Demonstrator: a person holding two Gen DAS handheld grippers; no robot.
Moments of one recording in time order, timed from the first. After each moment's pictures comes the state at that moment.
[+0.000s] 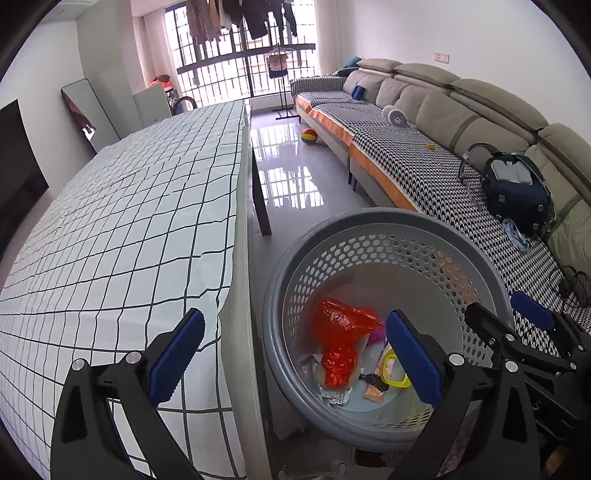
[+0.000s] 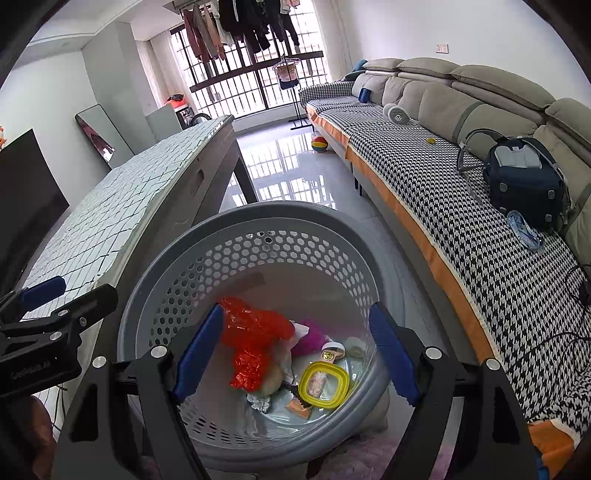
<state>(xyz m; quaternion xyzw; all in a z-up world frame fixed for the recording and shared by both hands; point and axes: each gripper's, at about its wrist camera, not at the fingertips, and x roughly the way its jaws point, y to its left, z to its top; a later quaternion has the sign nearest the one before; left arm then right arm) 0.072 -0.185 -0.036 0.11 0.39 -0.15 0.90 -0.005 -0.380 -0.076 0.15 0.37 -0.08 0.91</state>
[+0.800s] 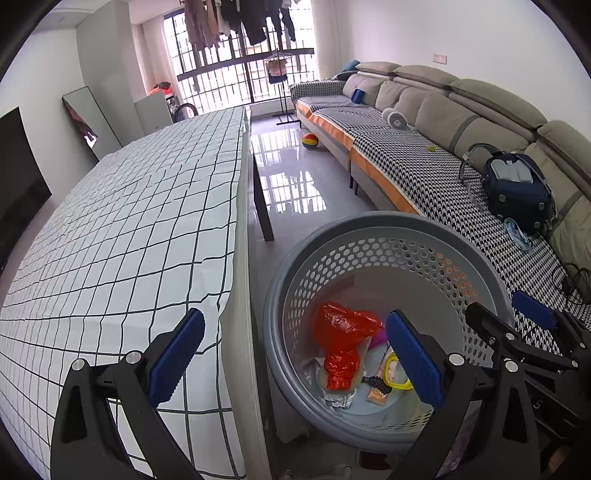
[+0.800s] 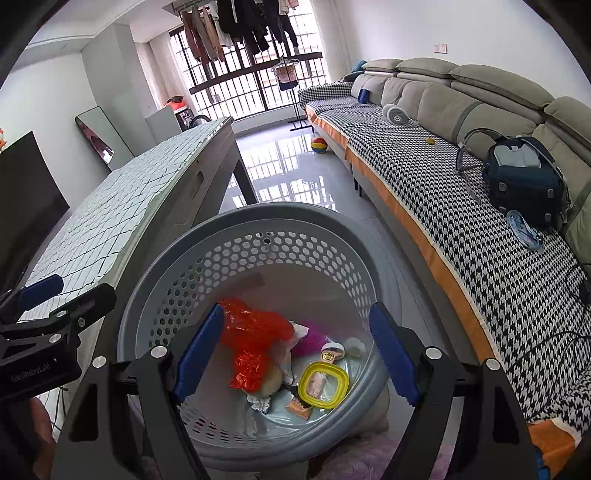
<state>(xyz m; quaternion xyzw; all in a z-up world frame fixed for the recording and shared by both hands) 0.070 -0.187 -0.032 0.12 0.38 -0.15 0.90 -0.005 -0.381 -0.076 0.15 0.37 -0.08 0.91</state>
